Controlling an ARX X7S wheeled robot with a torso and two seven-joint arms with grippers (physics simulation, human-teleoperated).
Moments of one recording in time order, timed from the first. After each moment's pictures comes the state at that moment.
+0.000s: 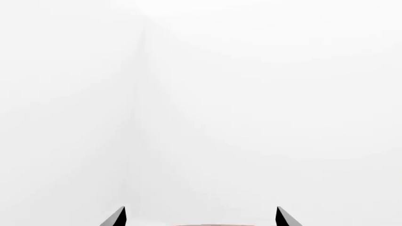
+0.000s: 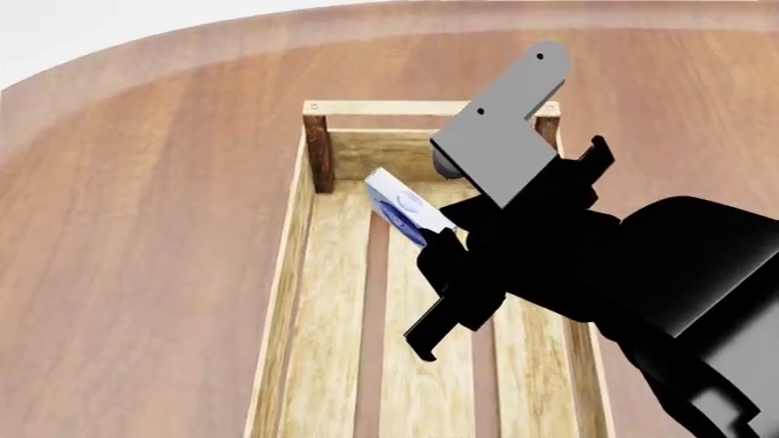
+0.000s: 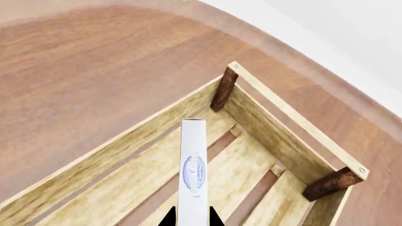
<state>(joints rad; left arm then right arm) 0.19 -0.38 0.30 0.14 0.07 0.75 -0.78 1.27 0.67 -0.80 -0.13 0.85 1.06 -0.20</state>
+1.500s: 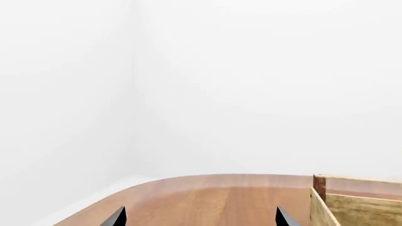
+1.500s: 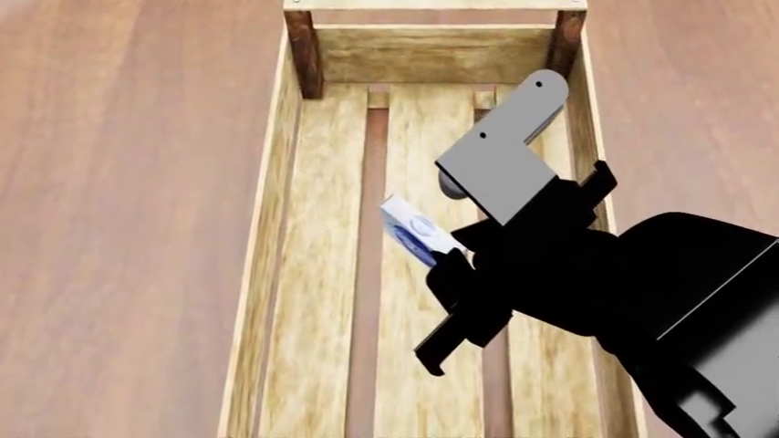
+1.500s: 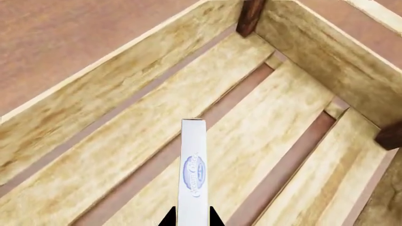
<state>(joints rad) 0.19 -0.38 0.30 0.14 0.08 0.76 -0.80 1.26 0.67 -0.84 -0.08 0.83 1.06 -0.20</state>
